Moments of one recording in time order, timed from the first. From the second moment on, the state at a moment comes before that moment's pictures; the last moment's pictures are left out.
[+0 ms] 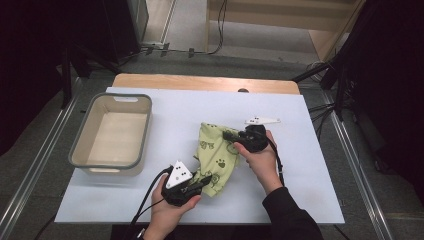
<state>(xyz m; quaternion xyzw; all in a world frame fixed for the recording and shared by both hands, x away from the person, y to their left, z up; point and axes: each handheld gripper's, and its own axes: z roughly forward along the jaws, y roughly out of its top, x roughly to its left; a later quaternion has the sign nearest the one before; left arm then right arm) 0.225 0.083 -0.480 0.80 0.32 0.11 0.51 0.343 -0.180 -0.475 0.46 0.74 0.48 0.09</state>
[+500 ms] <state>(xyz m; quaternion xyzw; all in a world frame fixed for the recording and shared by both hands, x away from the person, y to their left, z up) 0.228 0.103 -0.464 0.78 0.32 0.13 0.52 0.351 -0.161 -0.455 0.44 0.74 0.49 0.09</state>
